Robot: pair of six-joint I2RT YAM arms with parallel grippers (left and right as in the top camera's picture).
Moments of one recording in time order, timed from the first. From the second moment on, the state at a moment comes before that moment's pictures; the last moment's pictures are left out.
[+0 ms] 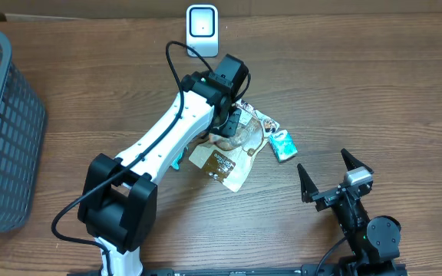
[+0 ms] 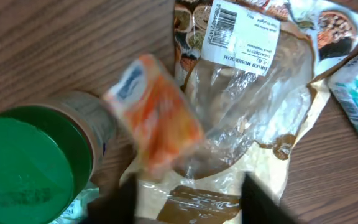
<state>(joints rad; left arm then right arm) -0.56 1.95 1.61 -1.02 -0.04 -0.27 0.16 0.01 0.02 -0.02 -0.17 0.01</state>
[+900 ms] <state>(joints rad) -0.06 1.61 1.91 -1.30 0.04 -0.23 0.16 0.01 0.02 -0.02 -0.17 0.01</state>
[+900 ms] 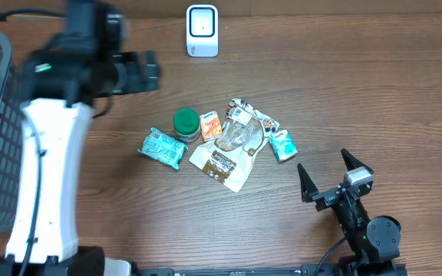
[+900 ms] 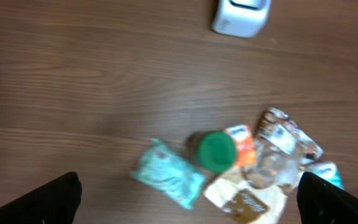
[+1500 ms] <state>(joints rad) 0.33 1.60 1.91 -1.32 0.28 -0.01 0.16 0.01 0.02 -0.02 -0.17 0.01</state>
